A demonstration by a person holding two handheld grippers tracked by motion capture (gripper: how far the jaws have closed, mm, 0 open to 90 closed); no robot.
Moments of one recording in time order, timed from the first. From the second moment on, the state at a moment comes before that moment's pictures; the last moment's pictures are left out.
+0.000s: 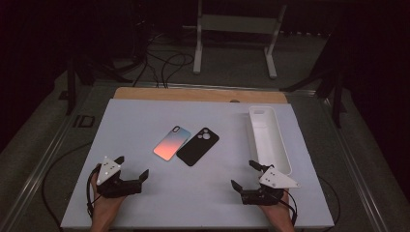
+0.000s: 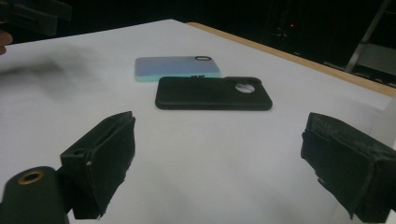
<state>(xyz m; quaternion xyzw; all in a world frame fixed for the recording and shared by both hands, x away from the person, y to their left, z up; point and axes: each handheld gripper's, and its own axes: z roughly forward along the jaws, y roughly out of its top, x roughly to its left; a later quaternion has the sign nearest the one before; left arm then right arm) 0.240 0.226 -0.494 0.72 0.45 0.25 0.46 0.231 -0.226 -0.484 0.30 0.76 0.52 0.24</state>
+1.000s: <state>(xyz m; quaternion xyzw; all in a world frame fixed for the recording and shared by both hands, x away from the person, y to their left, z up) 0.269 0.214 -0.475 0.76 0.45 0.23 0.40 0.231 -0.221 -0.486 0.30 0.76 0.52 0.23</state>
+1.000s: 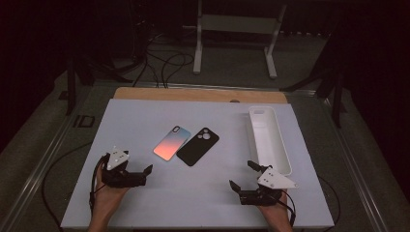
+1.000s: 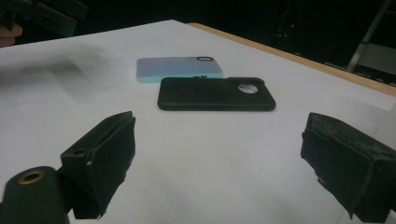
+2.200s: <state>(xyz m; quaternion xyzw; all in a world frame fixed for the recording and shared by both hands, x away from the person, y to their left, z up) 0.357 0.171 -0.485 0.83 0.44 0.18 0.28 0.230 -0.218 -0.488 0.30 0.77 0.52 0.23</state>
